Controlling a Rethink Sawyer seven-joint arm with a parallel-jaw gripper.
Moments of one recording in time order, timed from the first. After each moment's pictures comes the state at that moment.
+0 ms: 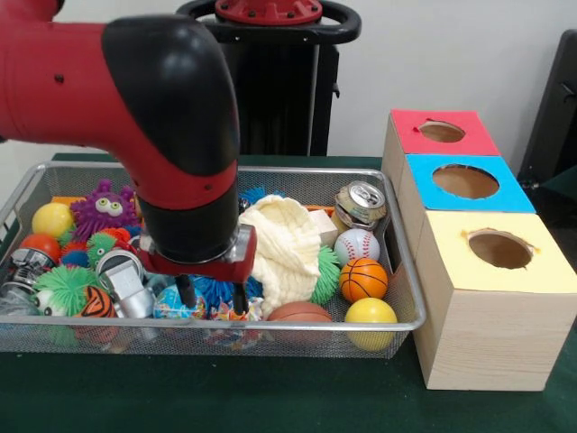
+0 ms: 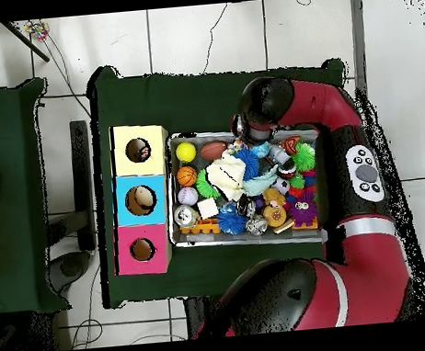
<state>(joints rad) -0.49 -0.28 0.32 0.96 -0.36 1.16 1.76</state>
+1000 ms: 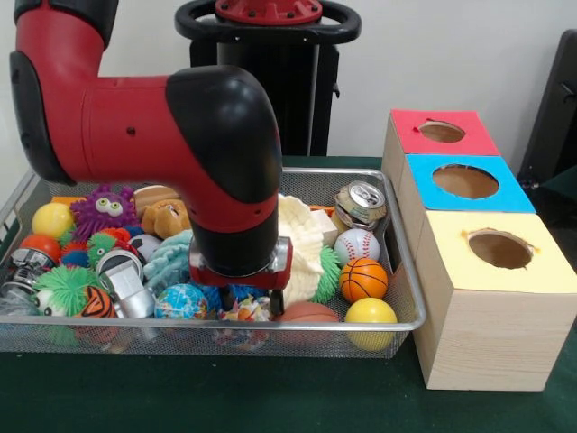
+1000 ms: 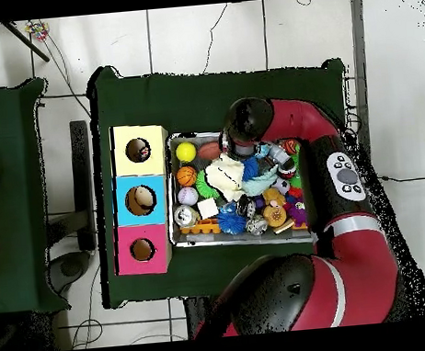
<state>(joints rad) -0.49 -0.26 0.35 1.07 -0.39 1.07 1.75</state>
